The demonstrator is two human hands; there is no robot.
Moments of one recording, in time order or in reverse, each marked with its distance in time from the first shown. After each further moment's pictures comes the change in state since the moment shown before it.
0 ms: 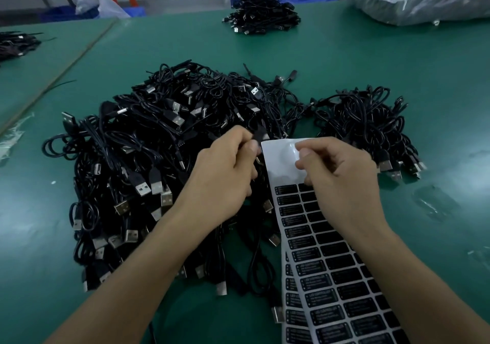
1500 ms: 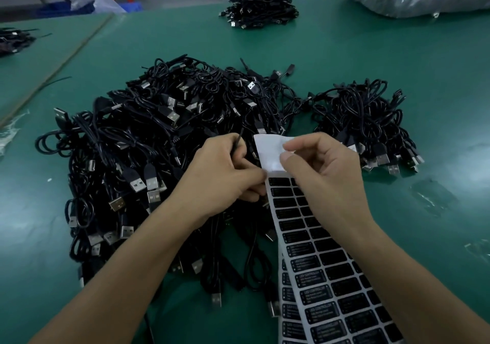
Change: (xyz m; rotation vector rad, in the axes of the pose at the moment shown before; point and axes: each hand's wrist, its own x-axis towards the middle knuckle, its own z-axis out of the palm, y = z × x) left_hand 0.001 0.002 -0.001 -0.309 -0.193 -0.133; right_hand -0.006 -0.004 0.007 0.199 -0.070 0.027
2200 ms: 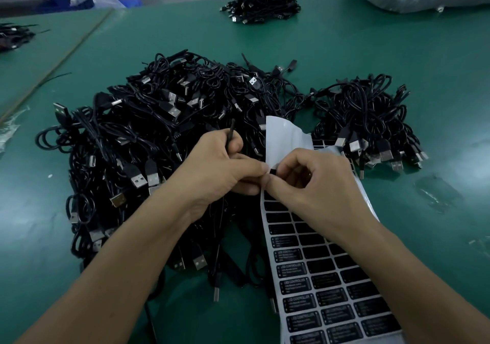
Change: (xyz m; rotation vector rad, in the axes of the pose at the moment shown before) left_hand 0.002 0.001 -0.006 -0.208 -0.027 -0.088; right_hand -0.006 0.001 0.000 -0.321 -0.188 -0.062
